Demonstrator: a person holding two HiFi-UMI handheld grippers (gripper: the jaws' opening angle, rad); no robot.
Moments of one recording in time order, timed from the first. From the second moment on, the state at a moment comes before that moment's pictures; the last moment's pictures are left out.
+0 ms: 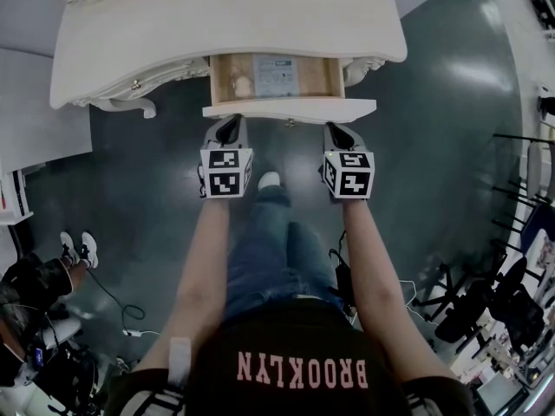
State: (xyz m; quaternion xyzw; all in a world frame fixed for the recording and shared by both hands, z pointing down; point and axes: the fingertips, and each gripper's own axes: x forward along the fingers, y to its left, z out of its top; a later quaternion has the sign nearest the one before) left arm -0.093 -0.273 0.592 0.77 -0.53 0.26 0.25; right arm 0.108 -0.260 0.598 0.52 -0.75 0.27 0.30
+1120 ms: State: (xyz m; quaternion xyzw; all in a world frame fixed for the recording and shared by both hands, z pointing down) left arm -0.100 -0.319 0.593 0.77 -0.54 0.26 0.21; right arm 0.103 -0.303 0.600 0.50 -0.77 0.25 0.31
